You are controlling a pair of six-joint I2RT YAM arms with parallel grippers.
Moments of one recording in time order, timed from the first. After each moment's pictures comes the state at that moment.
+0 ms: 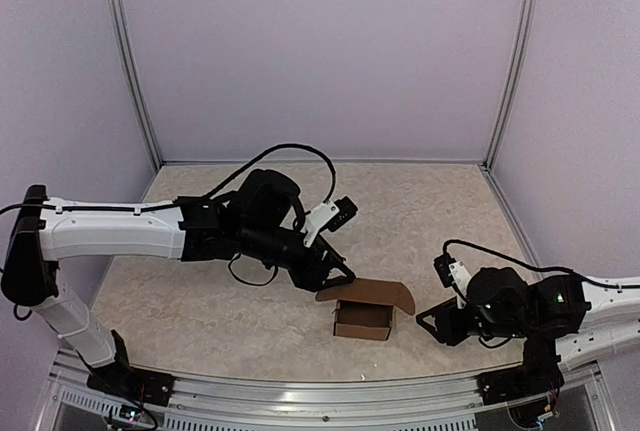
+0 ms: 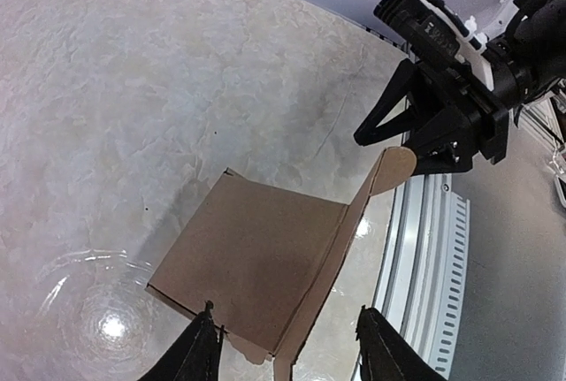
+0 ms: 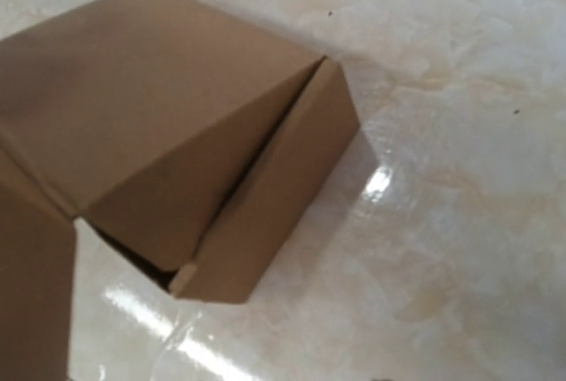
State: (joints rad) left arm -1.06 1.58 1.15 -0.20 0.31 -0.14; right arm 1.25 0.75 0.44 -0.46 0.32 0.74
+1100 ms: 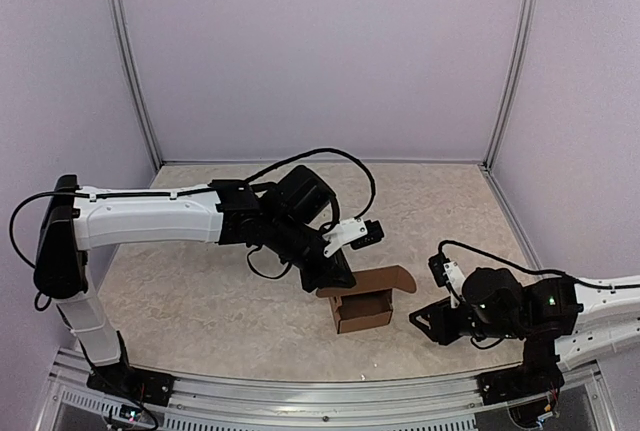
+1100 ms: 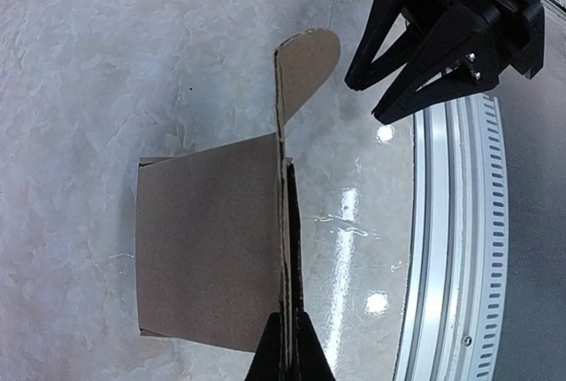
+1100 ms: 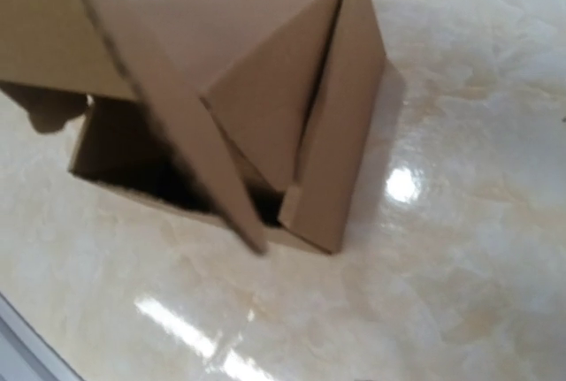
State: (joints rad) left arm -1.07 1.78 1.43 -0.54 0.34 0.19; right arm 1.24 0.79 0.42 -0.36 0.29 0.76
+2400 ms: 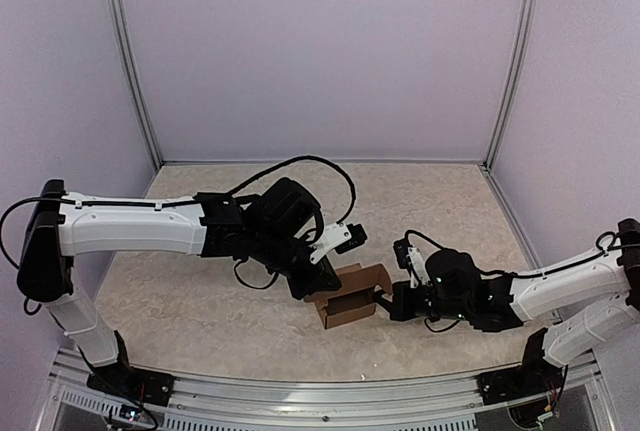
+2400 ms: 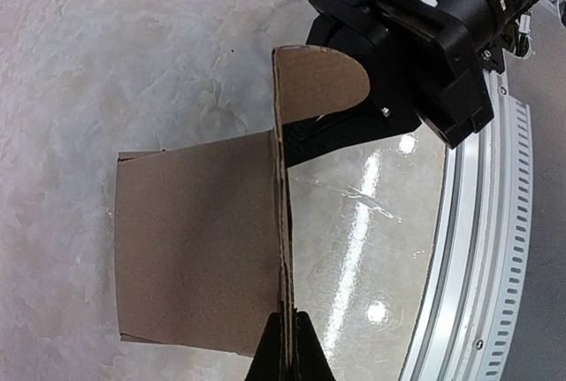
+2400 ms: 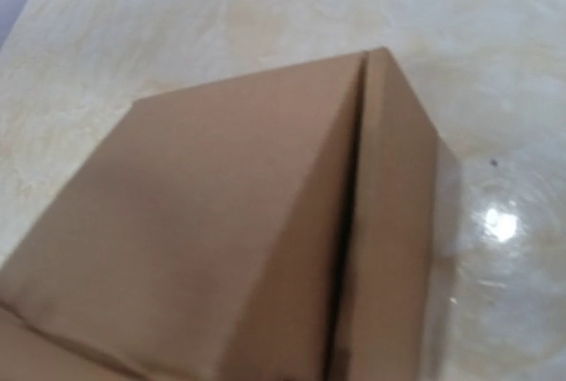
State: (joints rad) left arm -1.08 1.69 1.27 -0.45 0.24 0.08; right arm 1.02 1.30 0.40 0.37 0.05 0.72
